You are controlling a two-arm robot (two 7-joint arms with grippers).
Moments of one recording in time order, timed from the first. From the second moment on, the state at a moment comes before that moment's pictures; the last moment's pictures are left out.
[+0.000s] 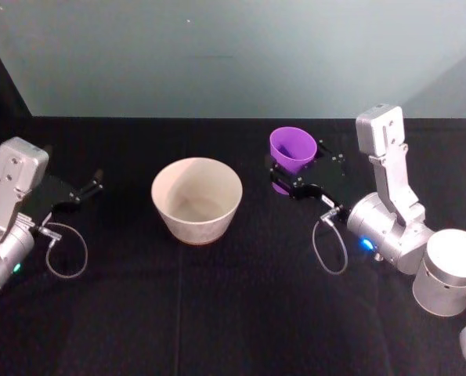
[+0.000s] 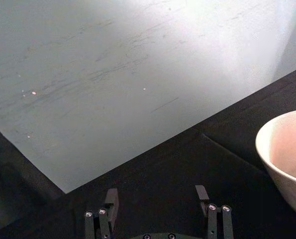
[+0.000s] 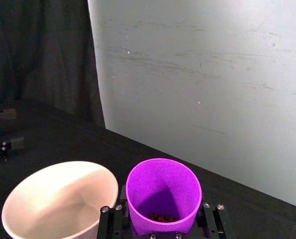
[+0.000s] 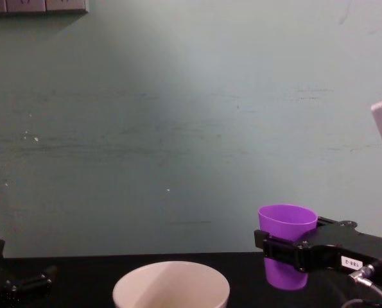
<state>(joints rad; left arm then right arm) -0.20 0.60 0.45 -1.41 -0.25 -0.12 0.03 0.24 0.29 -0.32 -1.44 0.20 0.02 0.31</state>
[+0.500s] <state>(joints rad) -0.20 0.60 0.45 -1.41 -0.25 -0.12 0.03 0.24 0.29 -0.32 -1.44 0.20 0.02 0.31</state>
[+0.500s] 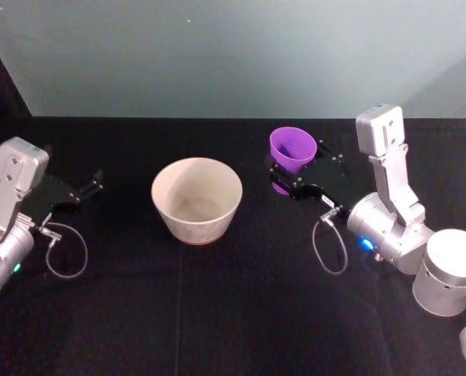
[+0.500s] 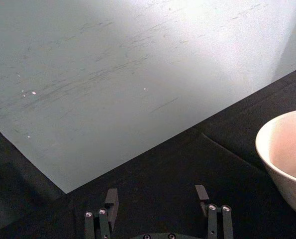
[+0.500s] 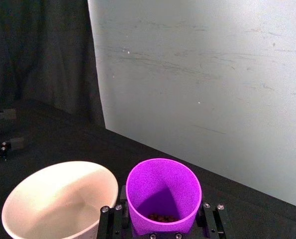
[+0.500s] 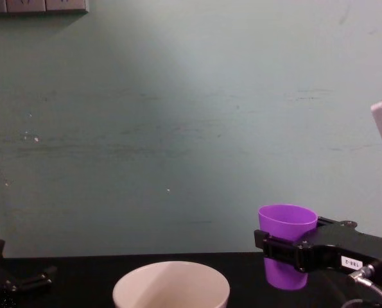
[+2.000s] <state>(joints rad) -0.20 0.60 0.45 -1.41 -0.25 -0.12 0.03 0.24 0.29 -0.32 -1.44 0.20 0.02 0.31</state>
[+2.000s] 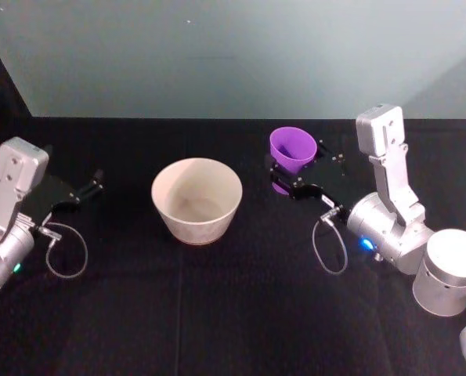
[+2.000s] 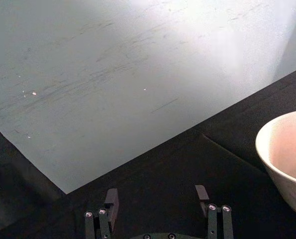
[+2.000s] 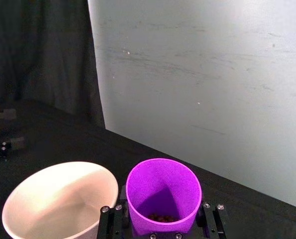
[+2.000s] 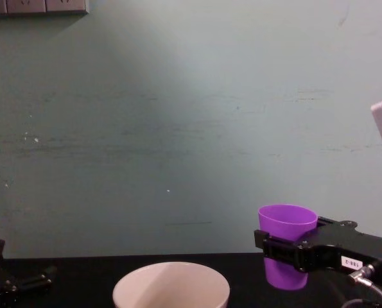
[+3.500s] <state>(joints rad) -0.20 0.60 0.45 -1.41 -0.25 -0.12 0.03 0.24 0.29 -0.32 -1.44 0.20 0.02 0.31</state>
